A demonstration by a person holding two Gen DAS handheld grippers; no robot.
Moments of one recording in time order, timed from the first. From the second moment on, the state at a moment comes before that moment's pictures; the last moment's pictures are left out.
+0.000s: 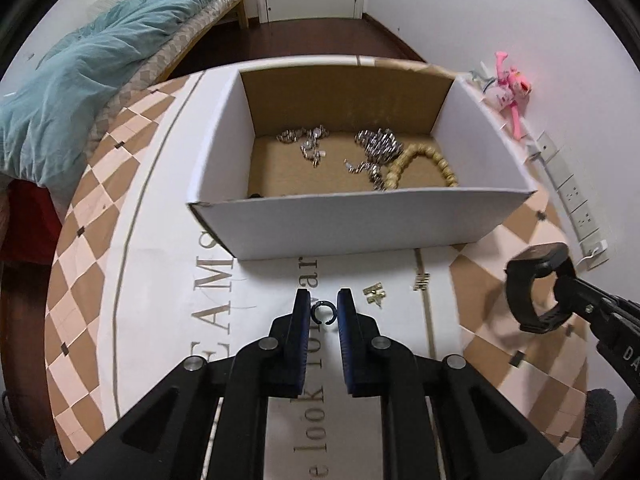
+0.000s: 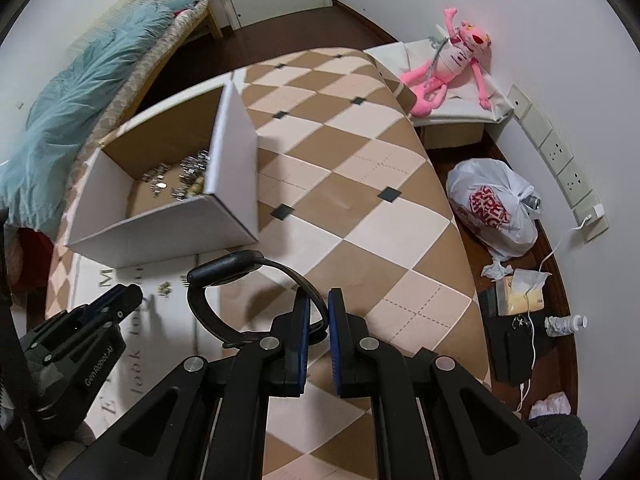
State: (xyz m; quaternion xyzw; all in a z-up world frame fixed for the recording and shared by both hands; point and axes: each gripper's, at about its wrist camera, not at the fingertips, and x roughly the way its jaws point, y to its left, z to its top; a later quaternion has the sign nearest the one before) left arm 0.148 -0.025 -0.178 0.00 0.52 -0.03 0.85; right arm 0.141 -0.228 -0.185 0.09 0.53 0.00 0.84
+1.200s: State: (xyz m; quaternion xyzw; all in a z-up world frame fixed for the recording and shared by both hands) left arm 0.236 0.029 -0.094 -0.05 0.51 -0.01 0.86; right arm 0.257 -0.166 -0.137 0.02 0.55 0.07 0.83
